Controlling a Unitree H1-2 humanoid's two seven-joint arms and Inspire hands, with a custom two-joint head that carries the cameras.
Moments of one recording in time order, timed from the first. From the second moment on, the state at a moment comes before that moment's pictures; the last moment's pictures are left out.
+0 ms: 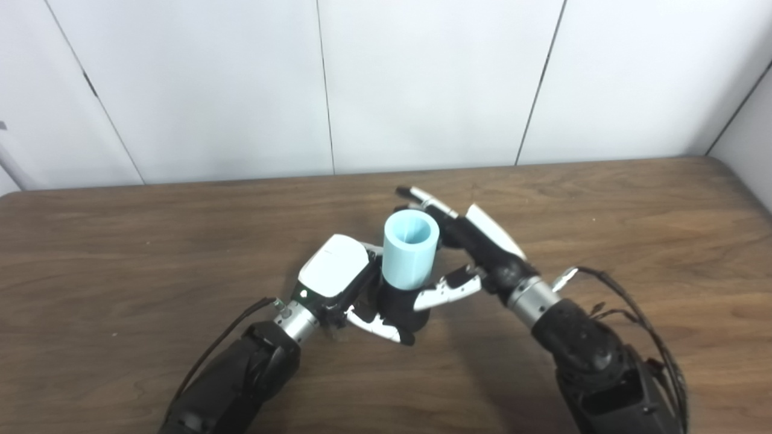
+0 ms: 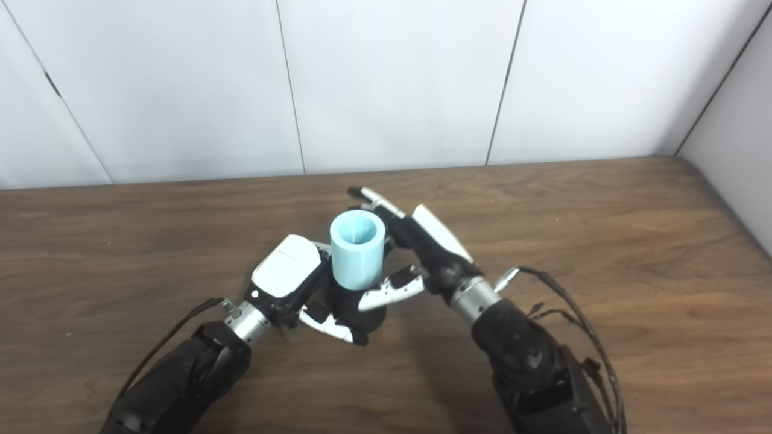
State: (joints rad) left arm -0.48 0.24 -0.61 0.46 0.88 -0.36 0.28; right arm -0.22 -0.21 0.17 -0.43 -0.34 0.35 0.29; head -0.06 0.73
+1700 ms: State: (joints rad) left arm -0.49 0.24 -0.61 0.48 0.88 -0.37 0.28; right arm -0.31 -0.46 0.23 -0.50 -0.53 -0.09 0.54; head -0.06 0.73
